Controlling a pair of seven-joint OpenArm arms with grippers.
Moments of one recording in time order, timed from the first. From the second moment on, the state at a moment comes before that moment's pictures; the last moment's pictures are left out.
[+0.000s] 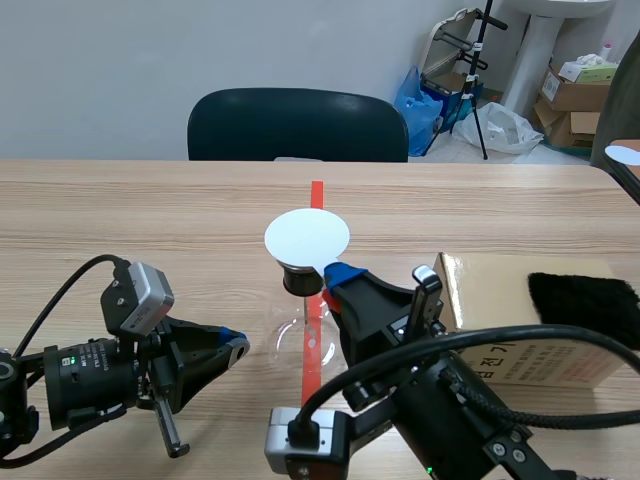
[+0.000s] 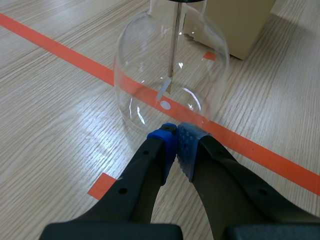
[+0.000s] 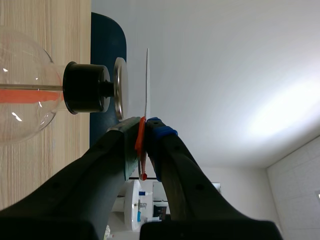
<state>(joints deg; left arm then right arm) -1.0 -31.5 33.4 62.8 -5.8 -35.9 -31.8 -20.4 23.7 -36.1 92.1 -86.9 -31.0 -3.3</state>
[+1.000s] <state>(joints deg) -1.0 -31.5 33.4 62.8 -5.8 -35.9 -32.4 -20.4 23.7 -36.1 92.1 -86.9 -31.0 -12.3</state>
